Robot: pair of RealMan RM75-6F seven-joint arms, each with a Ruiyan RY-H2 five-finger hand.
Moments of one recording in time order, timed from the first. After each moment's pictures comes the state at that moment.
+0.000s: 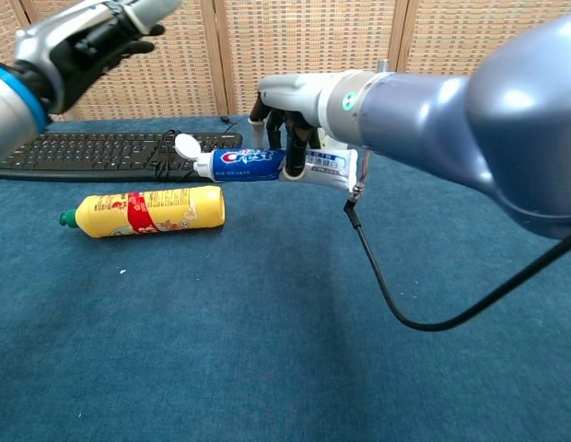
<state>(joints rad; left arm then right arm) -0.64 -1.61 -0.40 -1.53 1.27 1.12 -0.30 1.14 -1.74 0.44 -1.50 -0.51 1.00 -0.84</state>
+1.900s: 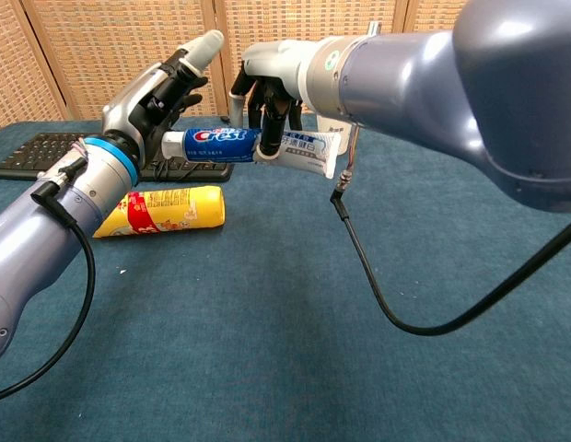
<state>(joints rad) -0.73 -1.93 -0.40 -1.18 1.27 1.18 -0.63 1.20 -1.69 0.47 -1.62 -0.43 1.08 -0.71</state>
